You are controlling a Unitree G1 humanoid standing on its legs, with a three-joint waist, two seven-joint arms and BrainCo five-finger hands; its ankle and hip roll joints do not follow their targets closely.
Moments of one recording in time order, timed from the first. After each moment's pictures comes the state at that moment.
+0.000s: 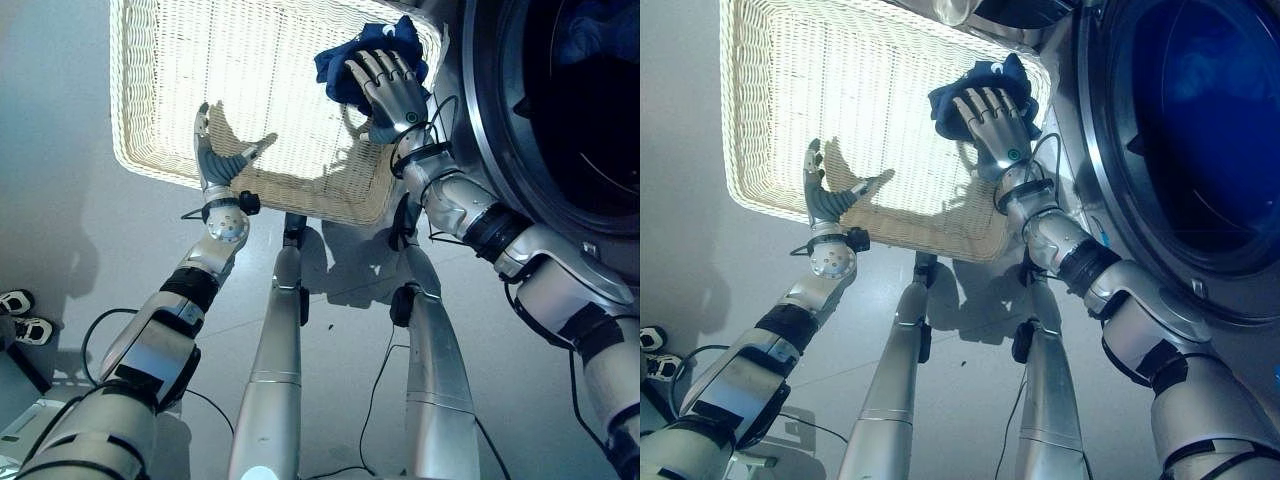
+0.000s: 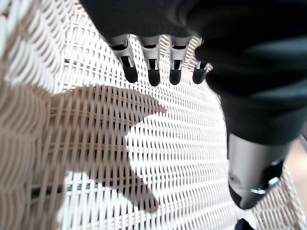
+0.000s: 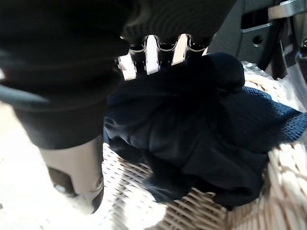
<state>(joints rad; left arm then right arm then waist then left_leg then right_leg) -0.95 0.47 -0.48 0.83 -0.31 -0.38 0.71 -1.36 -0.50 0.96 0.77 -0.50 0.20 -0.58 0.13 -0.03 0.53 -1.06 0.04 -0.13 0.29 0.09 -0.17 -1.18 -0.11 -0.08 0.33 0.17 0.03</state>
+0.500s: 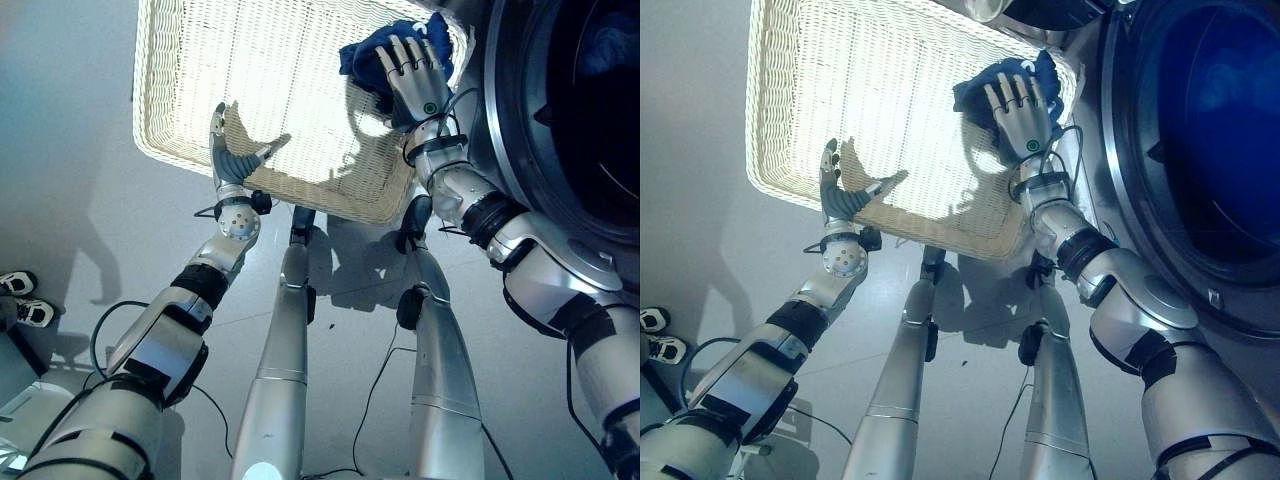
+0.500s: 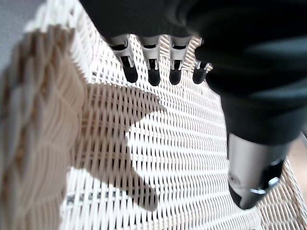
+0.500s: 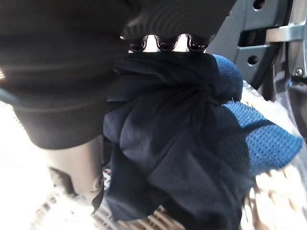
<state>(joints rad) -0.97 0.45 -0.52 0.84 -0.34 -0.38 0.71 -1.41 -0.48 0.97 0.97 -0.53 0.27 -0.72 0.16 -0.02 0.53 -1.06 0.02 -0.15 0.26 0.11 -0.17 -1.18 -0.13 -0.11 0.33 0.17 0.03</state>
